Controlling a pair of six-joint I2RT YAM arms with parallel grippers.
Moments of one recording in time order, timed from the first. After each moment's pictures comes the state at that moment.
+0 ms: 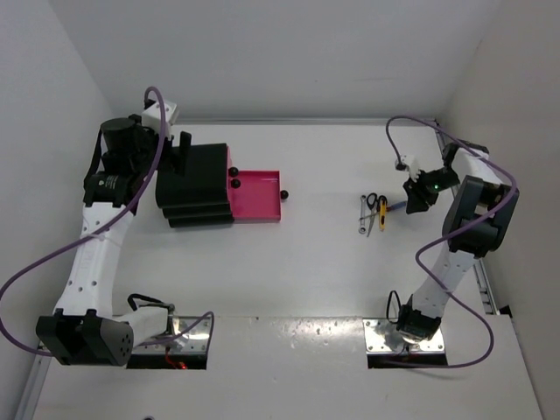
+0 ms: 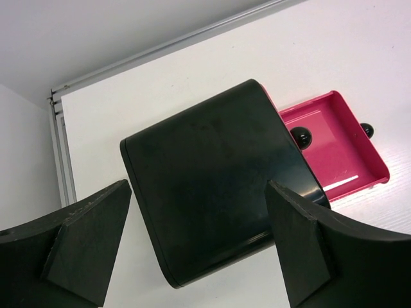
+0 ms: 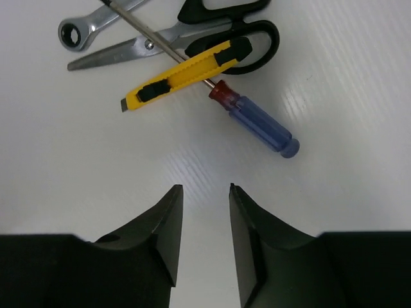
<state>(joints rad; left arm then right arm) 0.00 1.15 1.29 -0.49 0.21 0.25 -0.37 2.01 1.50 -1.09 -0.53 -1.32</state>
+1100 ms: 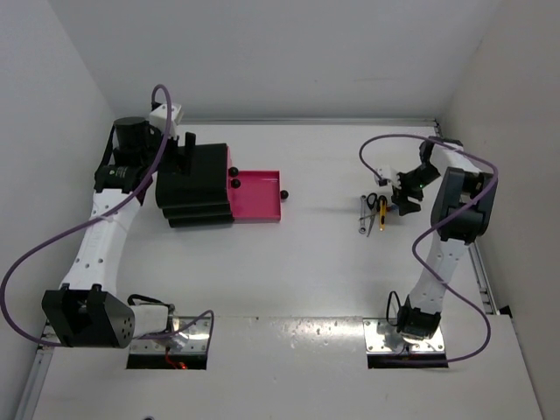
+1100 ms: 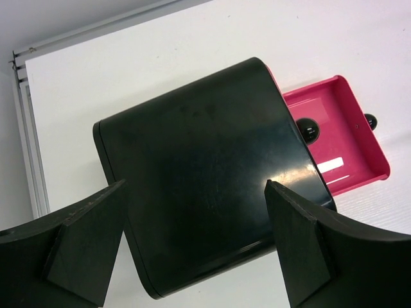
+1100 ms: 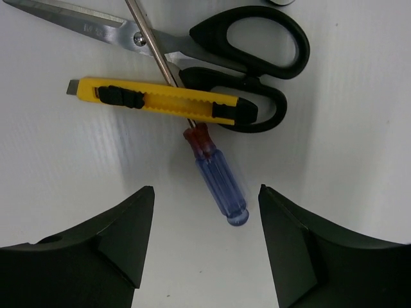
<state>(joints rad) 0.00 1.25 1.27 -0.48 0.20 0.19 -0.25 2.15 1.61 -1.13 -0.41 -1.77</state>
